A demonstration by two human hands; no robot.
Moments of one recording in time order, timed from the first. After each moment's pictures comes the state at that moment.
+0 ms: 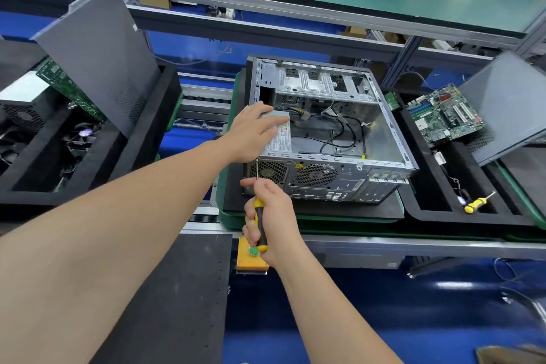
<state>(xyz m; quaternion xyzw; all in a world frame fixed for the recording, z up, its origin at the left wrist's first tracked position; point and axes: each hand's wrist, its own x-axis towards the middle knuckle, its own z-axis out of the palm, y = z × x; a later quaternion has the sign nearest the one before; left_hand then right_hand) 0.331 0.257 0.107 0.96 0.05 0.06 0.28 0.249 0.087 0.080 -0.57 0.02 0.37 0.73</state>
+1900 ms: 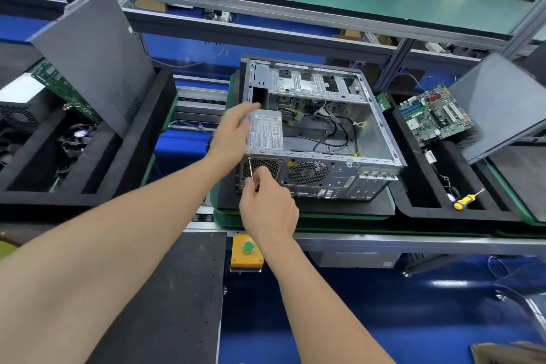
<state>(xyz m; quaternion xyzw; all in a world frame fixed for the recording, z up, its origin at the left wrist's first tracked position) 0.314 0.247 0.091 0.79 0.16 0.22 0.55 0.251 0.093 0.086 -0.93 -0.16 0.03 0.32</state>
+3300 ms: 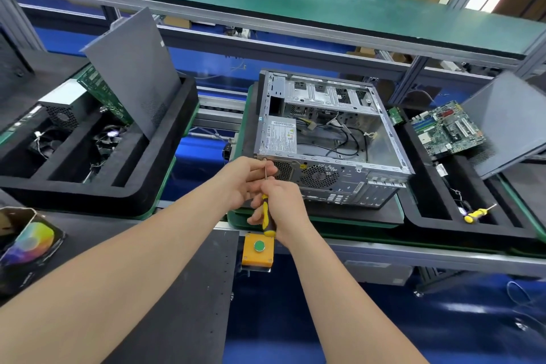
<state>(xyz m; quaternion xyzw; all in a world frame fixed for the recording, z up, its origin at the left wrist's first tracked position) 0.239 0.206 0.108 0.46 0.36 -0.03 0.81 0.256 0.083 0.098 -0.70 -0.04 0.35 0.62</state>
